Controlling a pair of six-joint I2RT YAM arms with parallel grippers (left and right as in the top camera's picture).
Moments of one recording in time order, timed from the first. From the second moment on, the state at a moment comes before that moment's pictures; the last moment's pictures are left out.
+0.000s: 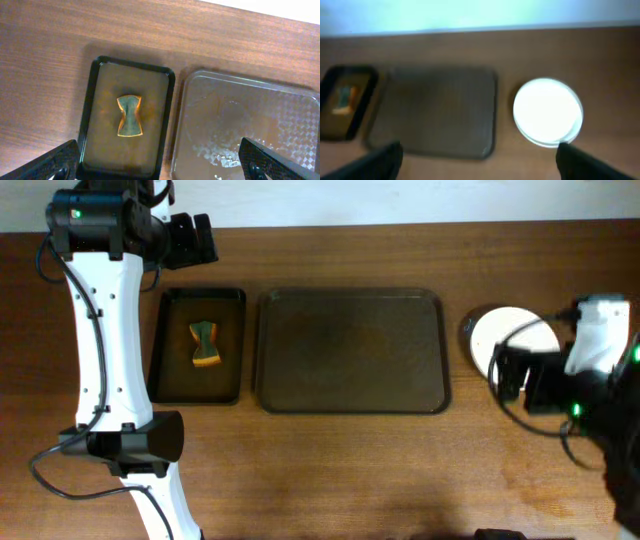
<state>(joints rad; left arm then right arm) -0.03 2.12 2.67 -1.58 0.03 -0.20 -0.10 0.98 1.52 -1.17 -0.18 -0.03</state>
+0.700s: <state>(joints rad) -0.03 2.12 2.67 -1.59 0.03 -0.20 -0.01 0.01 0.01 -0.06 -0.17 -0.07</state>
